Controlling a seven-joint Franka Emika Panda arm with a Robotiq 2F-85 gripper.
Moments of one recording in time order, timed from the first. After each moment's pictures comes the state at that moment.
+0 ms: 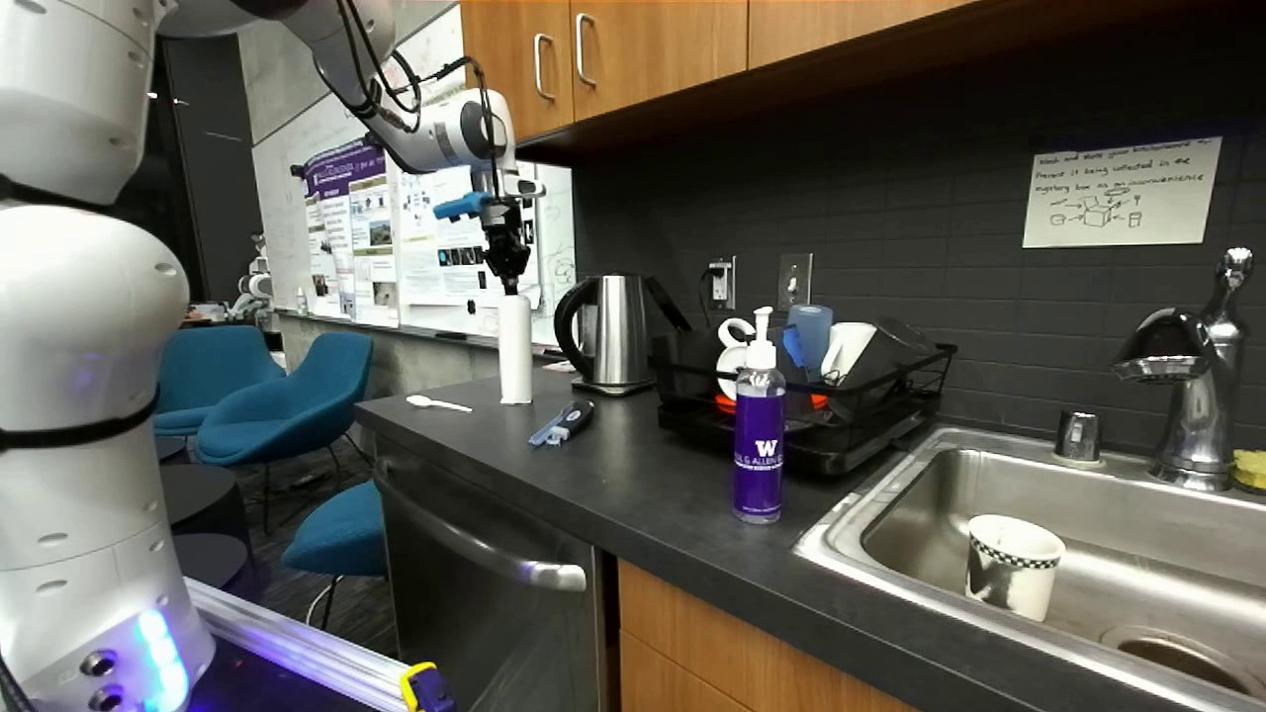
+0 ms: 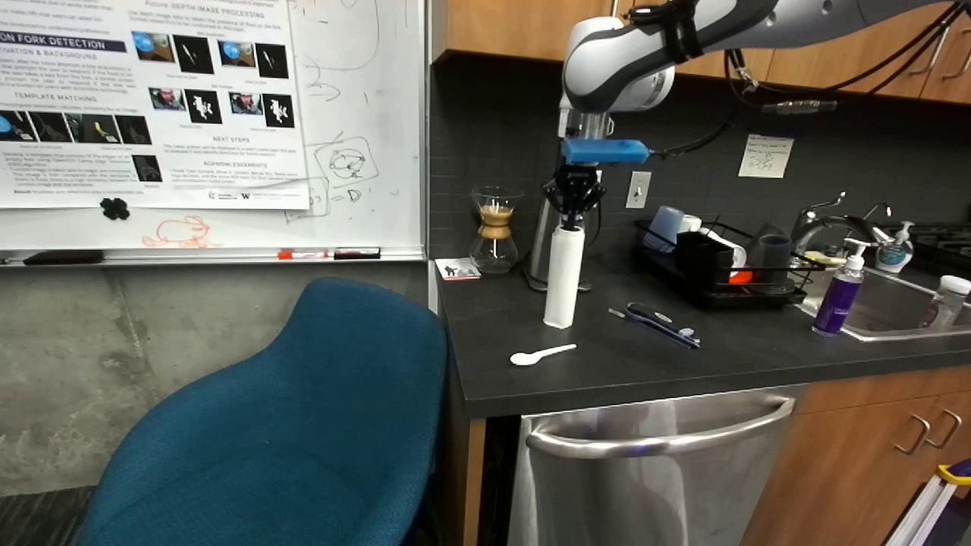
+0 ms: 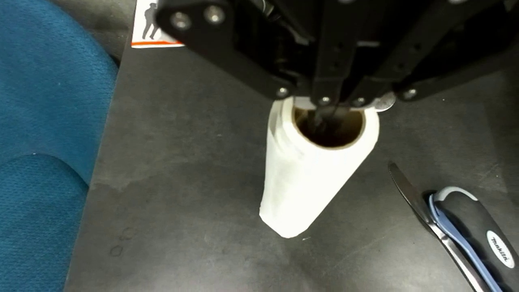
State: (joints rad) arm 0.03 0.24 0.03 -1.69 -0.09 1.99 0.47
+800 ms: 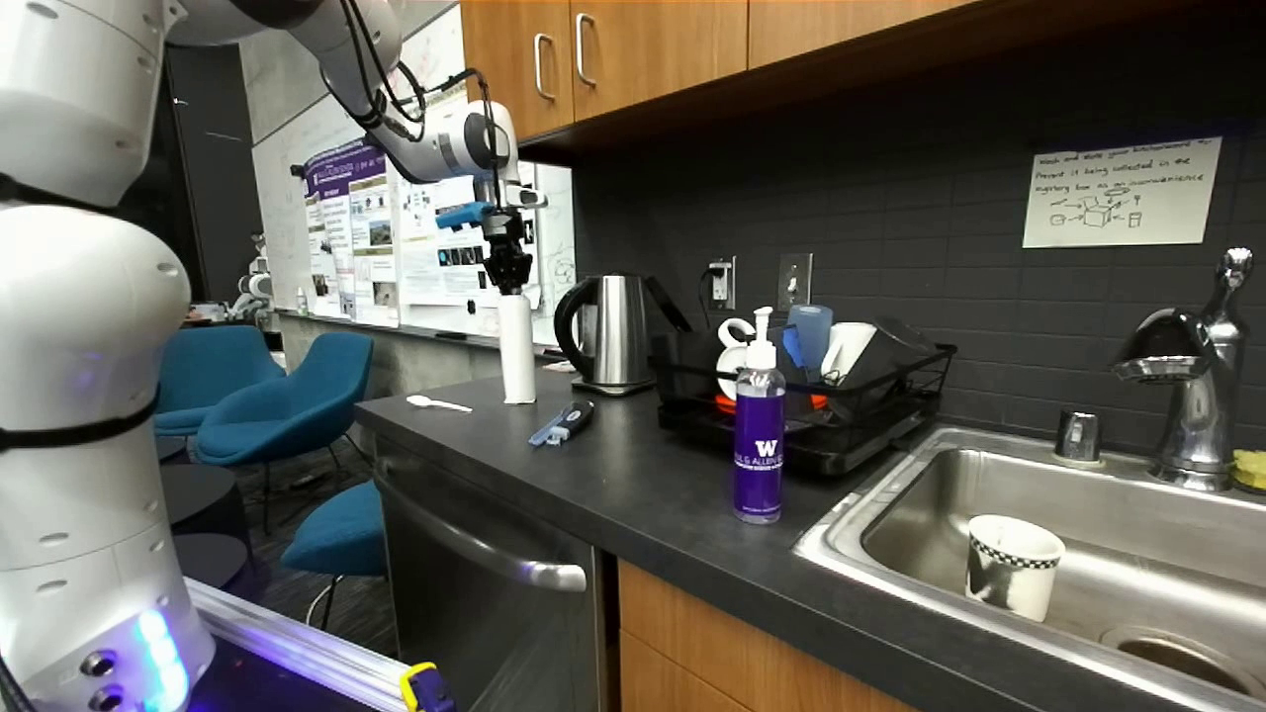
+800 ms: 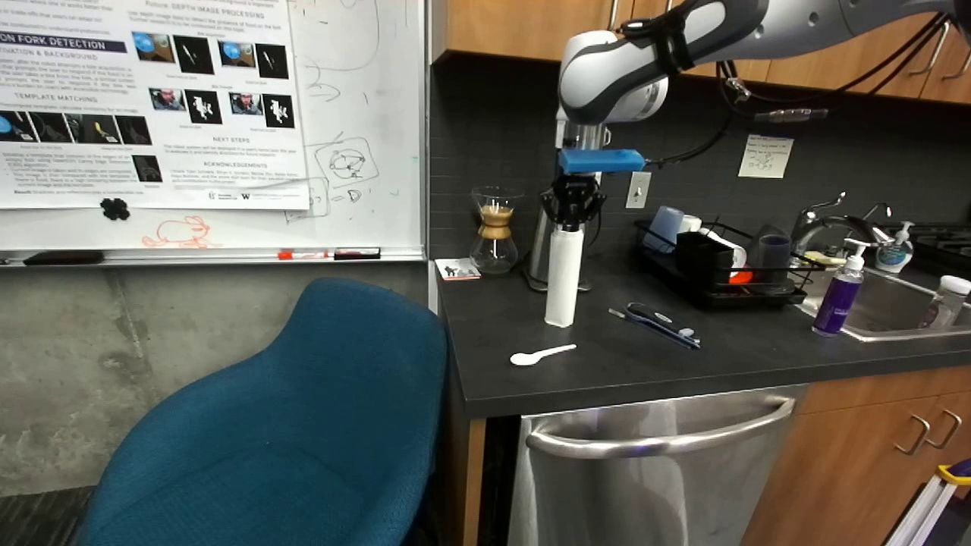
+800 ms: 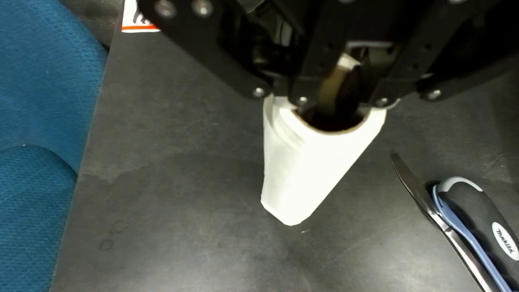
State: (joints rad) arm 0.04 0.27 0.02 -1.69 -0.09 1.99 0.47
